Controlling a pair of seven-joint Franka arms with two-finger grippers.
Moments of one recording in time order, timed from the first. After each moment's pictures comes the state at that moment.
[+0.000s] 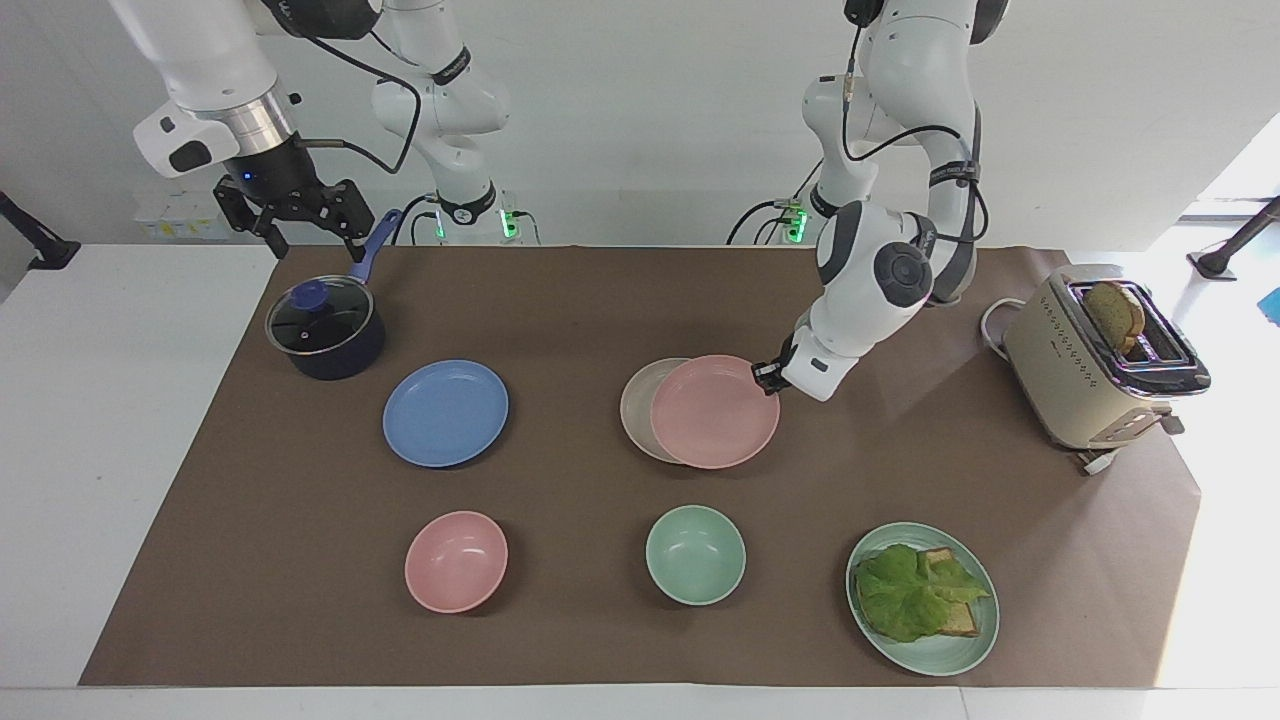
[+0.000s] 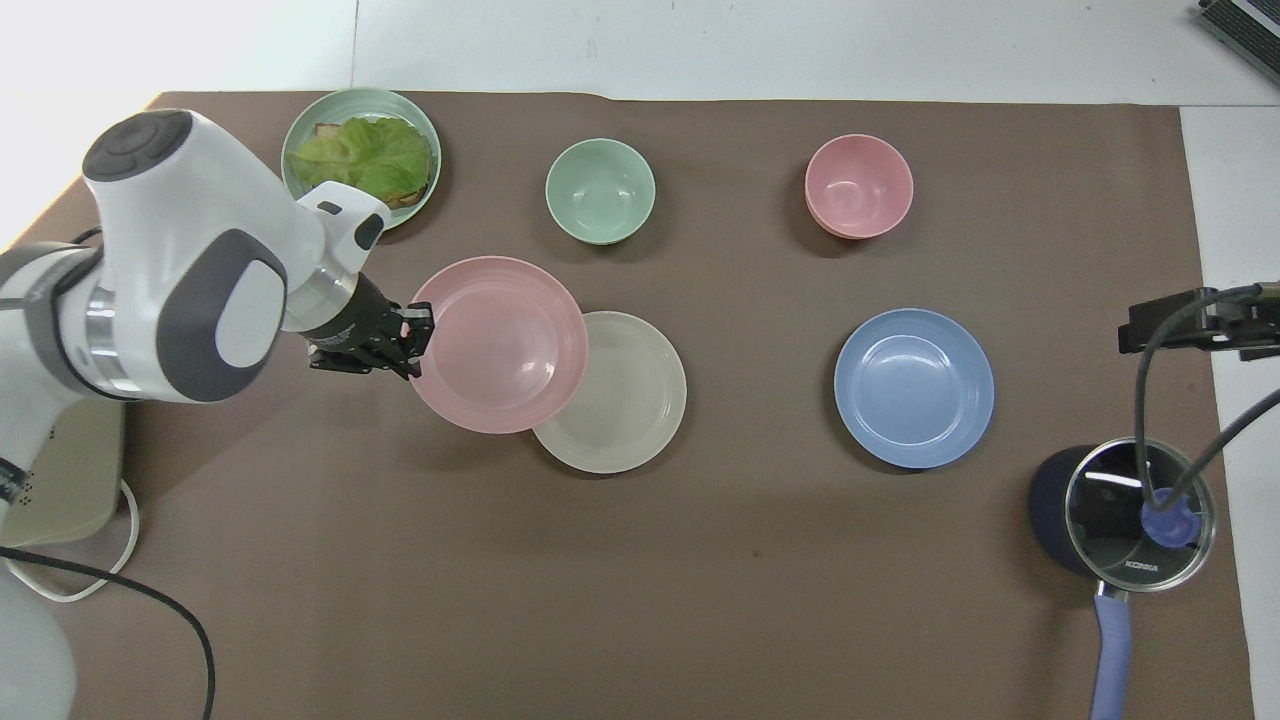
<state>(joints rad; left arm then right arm) -0.36 0.28 -0.06 -1.89 -0.28 2.04 -0.45 0.02 -0.04 -0.04 -1.57 -0.01 1.53 0.06</state>
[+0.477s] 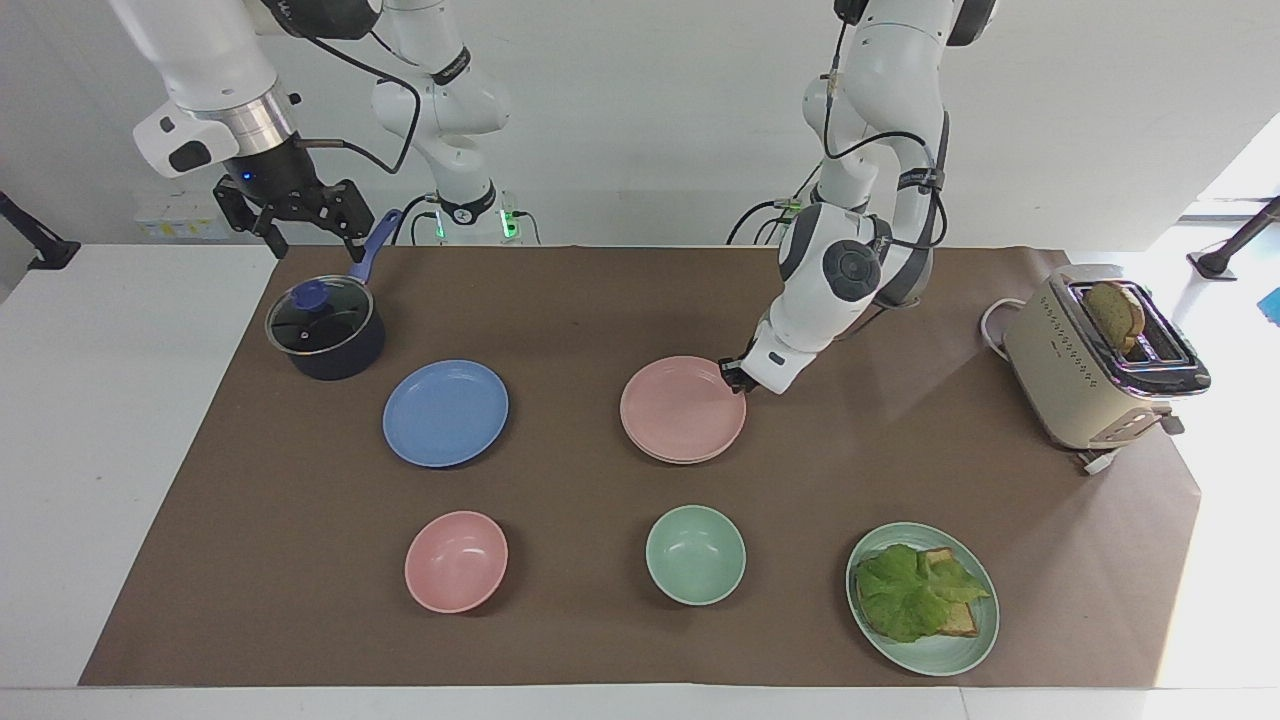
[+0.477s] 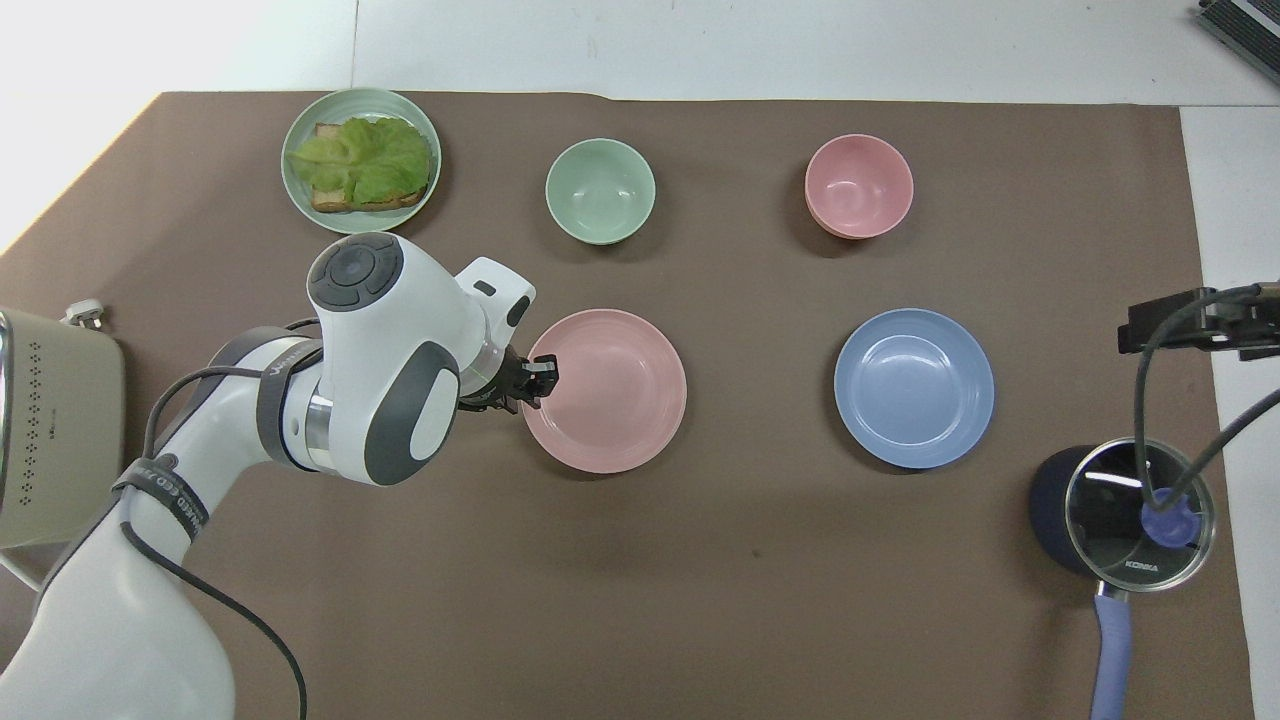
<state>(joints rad) -0.42 0.28 -0.06 -1.90 -0.28 2.10 -0.44 0.02 -0.04 -0.04 -1.57 -0.01 1.53 0.06</state>
